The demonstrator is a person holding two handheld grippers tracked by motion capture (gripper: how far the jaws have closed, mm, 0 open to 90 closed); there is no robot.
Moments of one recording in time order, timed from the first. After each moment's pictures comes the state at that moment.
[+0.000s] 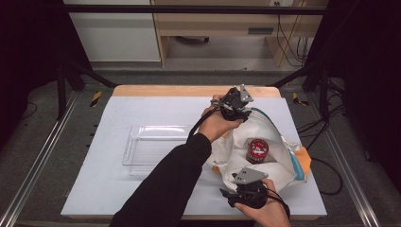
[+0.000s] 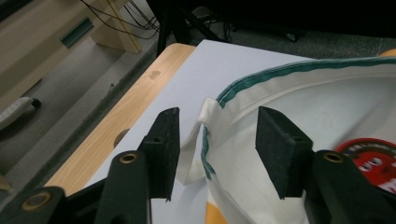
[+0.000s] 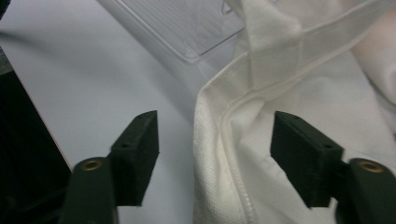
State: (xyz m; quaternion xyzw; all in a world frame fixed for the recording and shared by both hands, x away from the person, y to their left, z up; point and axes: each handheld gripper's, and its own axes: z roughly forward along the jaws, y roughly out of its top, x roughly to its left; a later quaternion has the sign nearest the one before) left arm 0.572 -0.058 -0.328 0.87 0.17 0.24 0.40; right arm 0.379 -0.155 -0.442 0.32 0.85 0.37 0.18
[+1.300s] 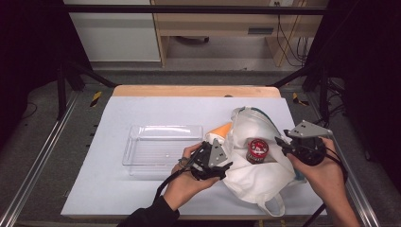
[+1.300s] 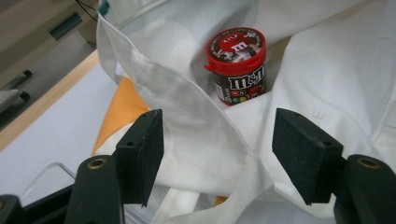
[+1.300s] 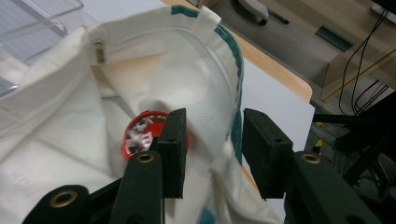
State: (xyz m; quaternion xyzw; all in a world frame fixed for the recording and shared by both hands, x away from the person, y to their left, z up) left arm 0.437 0.013 -0.392 0.87 0.16 0.23 0.41; right arm 0.442 -0.271 -0.335 0.38 0.81 0.31 0.33
